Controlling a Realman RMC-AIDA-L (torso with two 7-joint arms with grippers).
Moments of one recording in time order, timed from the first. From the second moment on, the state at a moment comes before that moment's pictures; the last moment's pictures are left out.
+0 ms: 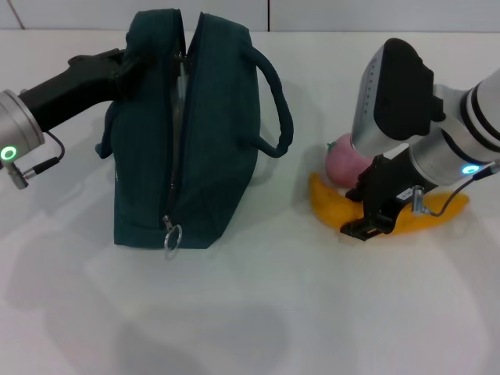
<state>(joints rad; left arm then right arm) -0.47 -2.07 0.80 0.58 1.48 1.25 -1.37 0.73 2.03 -1.67 -1.15 -2.39 -1.32 2.19</state>
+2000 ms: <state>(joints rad) -0.46 -1.99 0.79 0.63 1.56 1.50 -1.77 0.86 2.01 -0.97 -0.51 -1.17 -1.68 1.70</state>
